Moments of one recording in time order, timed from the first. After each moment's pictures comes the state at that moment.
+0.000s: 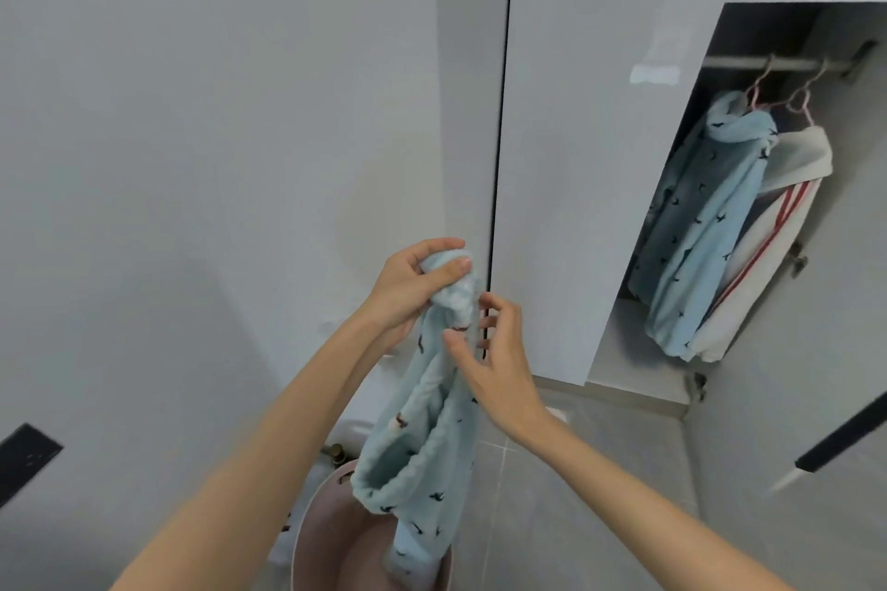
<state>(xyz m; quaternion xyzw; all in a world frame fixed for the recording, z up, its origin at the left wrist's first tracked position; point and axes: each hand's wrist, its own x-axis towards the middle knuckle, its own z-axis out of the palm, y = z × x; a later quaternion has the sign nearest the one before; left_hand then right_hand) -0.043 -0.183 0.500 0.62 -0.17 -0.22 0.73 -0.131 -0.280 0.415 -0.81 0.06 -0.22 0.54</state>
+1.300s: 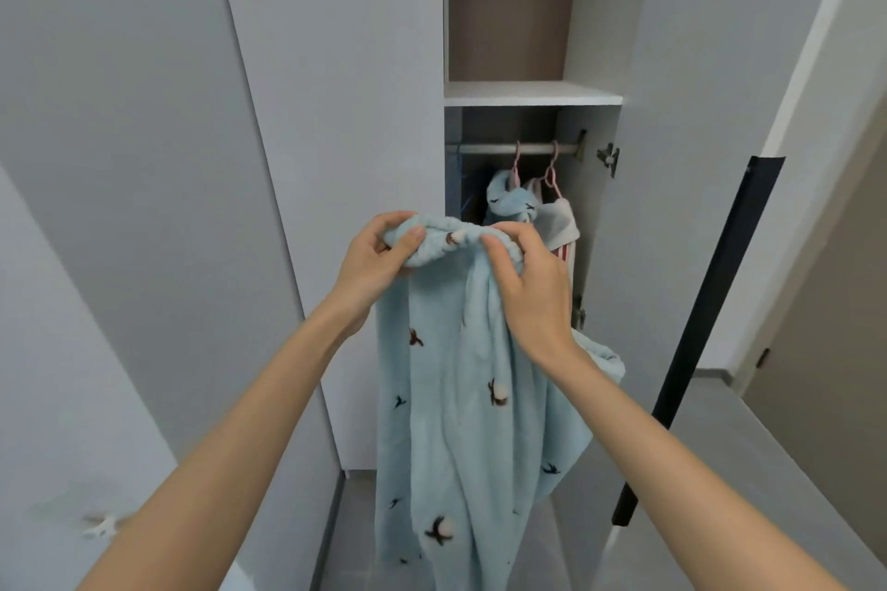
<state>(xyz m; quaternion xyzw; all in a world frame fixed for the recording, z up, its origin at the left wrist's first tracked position) -0.073 -0.534 0.569 0.64 -0.34 -0.09 0.68 -0.208 -0.652 0.552 -0.78 0.13 -0.51 0.34</state>
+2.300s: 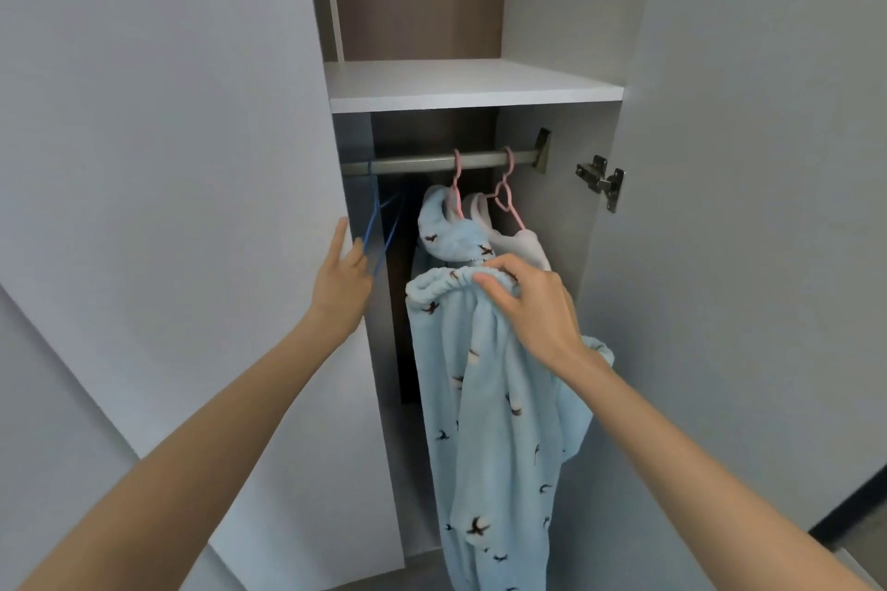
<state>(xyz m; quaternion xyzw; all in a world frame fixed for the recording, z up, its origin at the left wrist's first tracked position) 0.211 -0.835 0.497 0.78 -0.44 0.29 -0.34 -0.017 -0.934 0.511 -0.85 0.29 -0.36 0.24</state>
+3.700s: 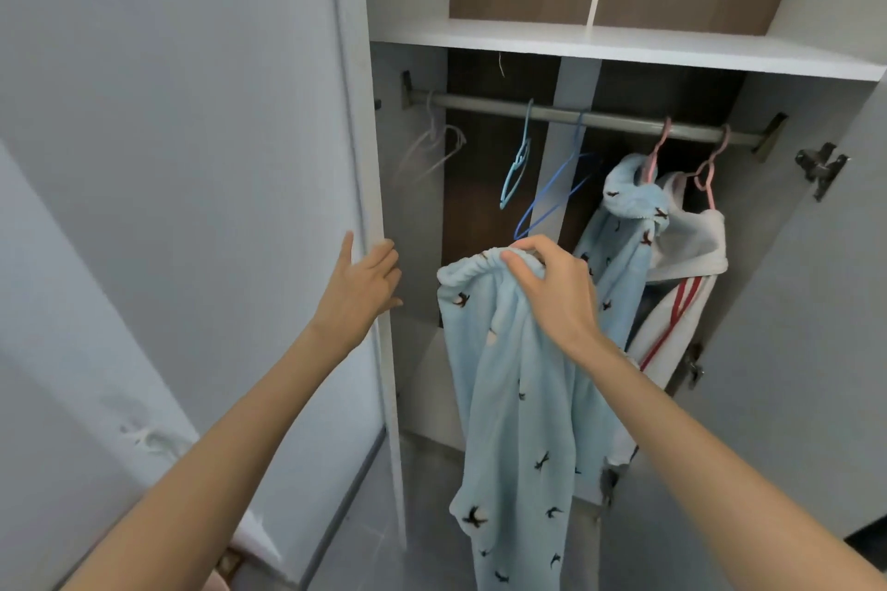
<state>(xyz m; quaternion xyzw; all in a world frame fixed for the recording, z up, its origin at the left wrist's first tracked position) 0.063 -0.546 0.461 0.86 -0.37 0.33 -0.14 -0.047 -0.774 0.488 -0.88 0.08 -0.32 0.34</state>
